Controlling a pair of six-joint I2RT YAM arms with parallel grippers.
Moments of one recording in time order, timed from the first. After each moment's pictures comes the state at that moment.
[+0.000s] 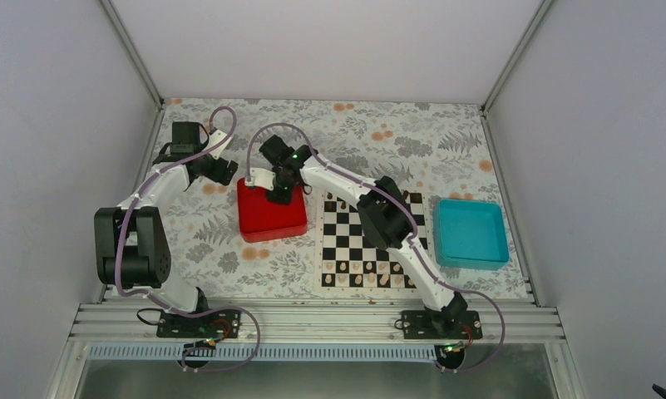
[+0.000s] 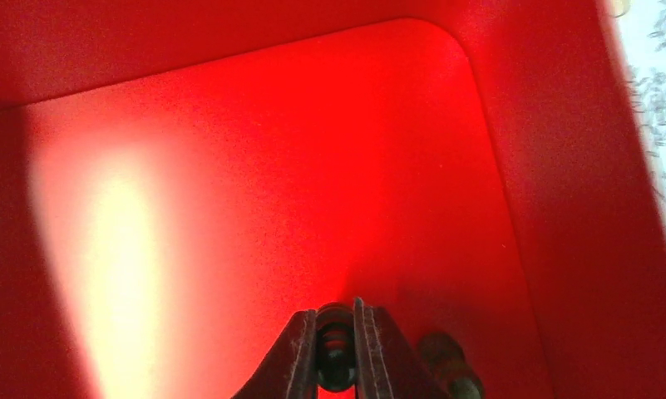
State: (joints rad) left arm 0.04 1.57 1.06 -0.36 0.19 0.49; right arm 0.86 2.48 2.17 -0.83 -0.25 -0.62
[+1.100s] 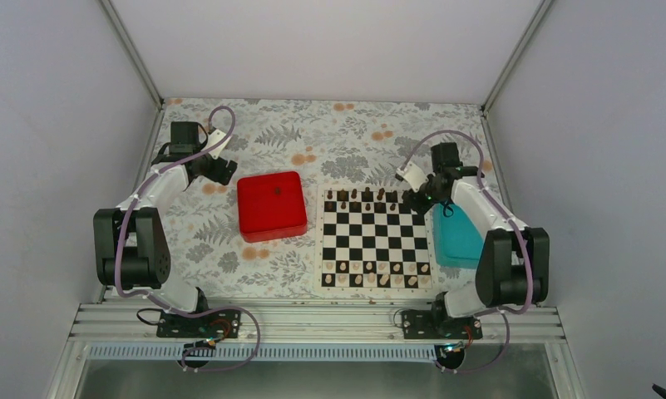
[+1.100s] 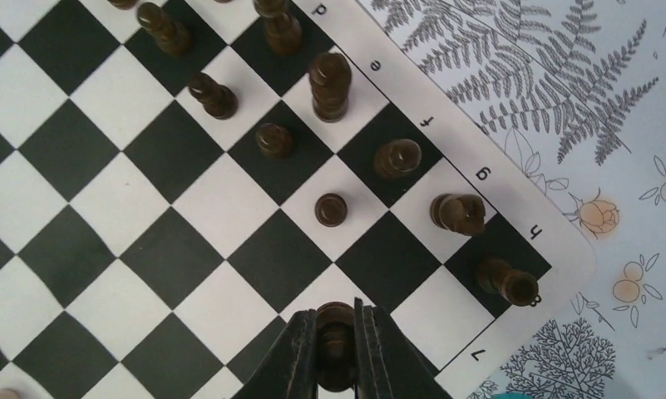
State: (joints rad) left arm 0.04 1.57 1.06 -0.36 0.20 0.49; right arm 0.10 1.47 1.00 -0.74 -0.29 -0.66
